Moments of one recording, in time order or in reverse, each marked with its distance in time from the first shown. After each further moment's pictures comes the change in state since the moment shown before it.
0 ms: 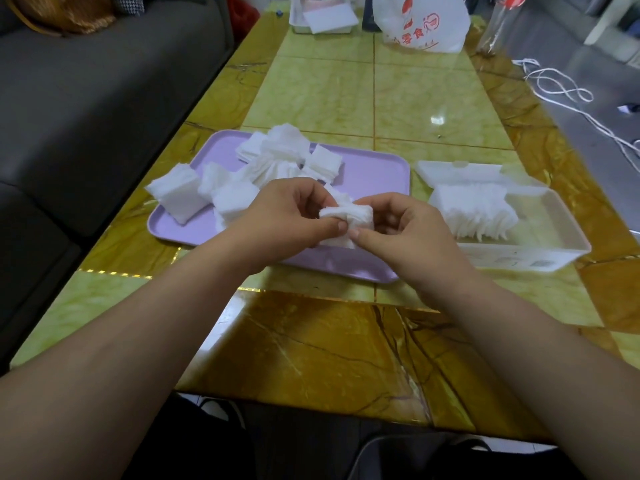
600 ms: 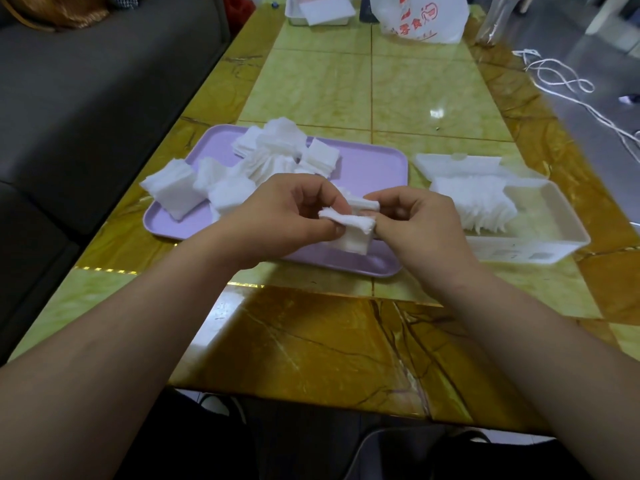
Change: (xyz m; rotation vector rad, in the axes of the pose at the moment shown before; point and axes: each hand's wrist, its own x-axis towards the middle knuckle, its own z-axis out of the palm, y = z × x) left_hand -0.003 0.001 -0.004 -0.015 -0.153 0.080; right_hand 0.003 0.000 -0.004 -0.117 0.154 -0.008
